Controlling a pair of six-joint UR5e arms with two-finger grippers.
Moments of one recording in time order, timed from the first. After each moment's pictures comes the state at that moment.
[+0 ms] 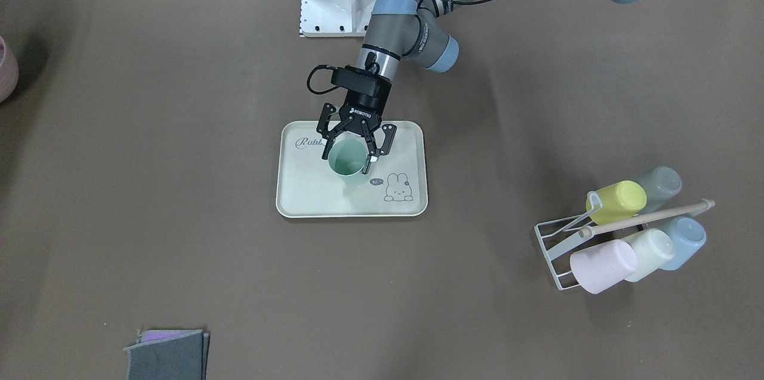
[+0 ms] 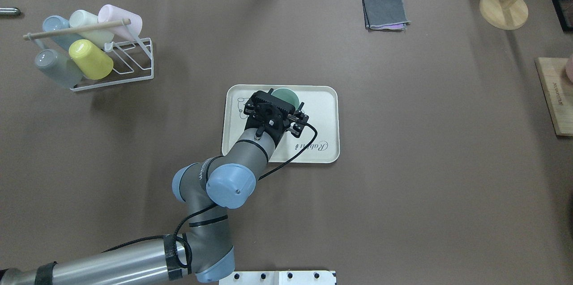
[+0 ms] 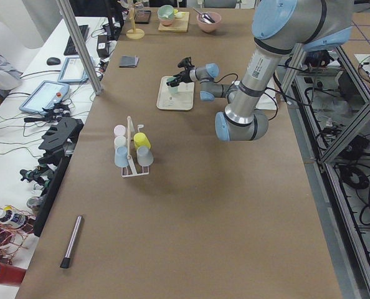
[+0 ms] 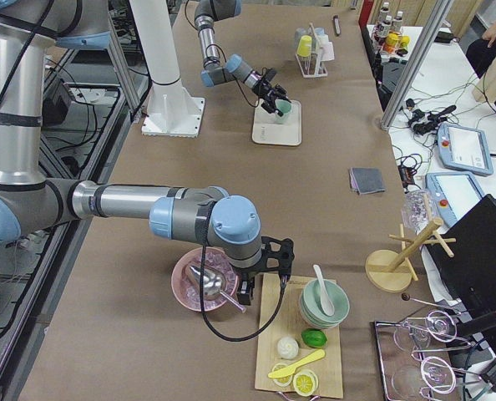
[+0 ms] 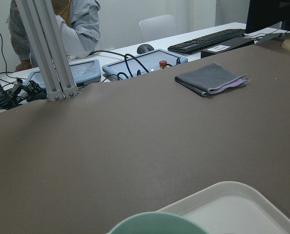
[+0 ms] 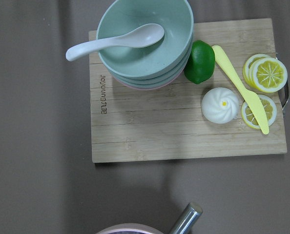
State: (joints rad) left arm -0.30 -2.29 -1.29 -2.59 -0.92 -0.72; right arm 1.76 -1.75 1.80 -1.66 2.37 -0.08
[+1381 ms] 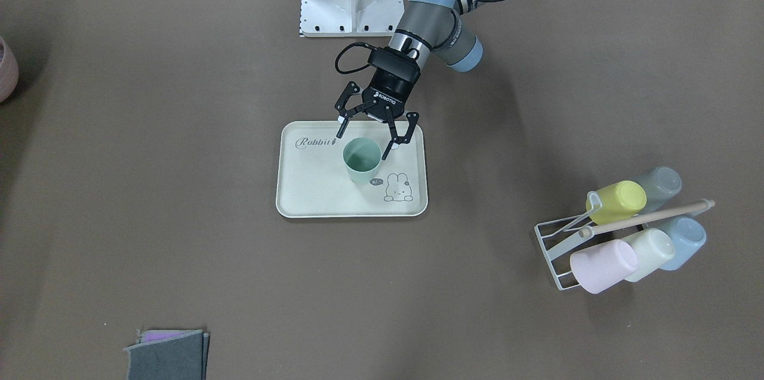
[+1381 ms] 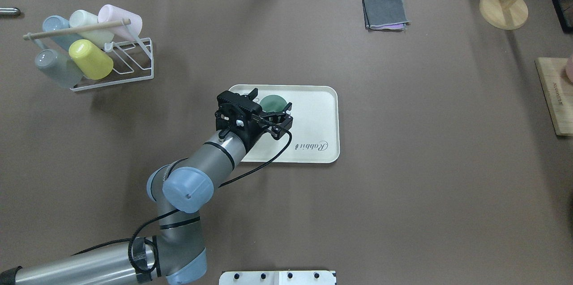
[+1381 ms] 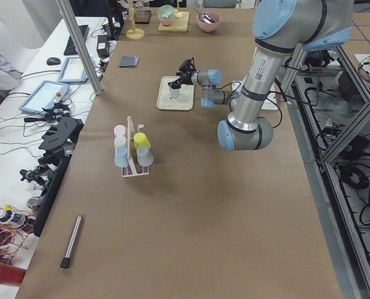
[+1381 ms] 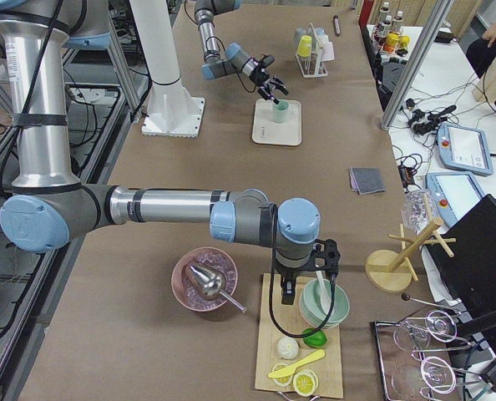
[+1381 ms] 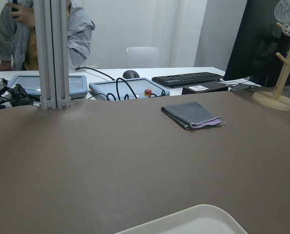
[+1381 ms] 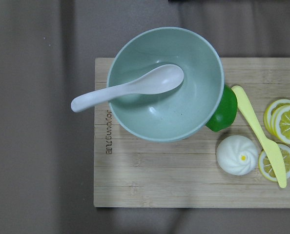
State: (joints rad) left arm -0.32 -2.16 -1.44 -2.74 -0.99 -0.75; right arm 1.68 -1.54 1.60 -1.66 2.34 -0.07
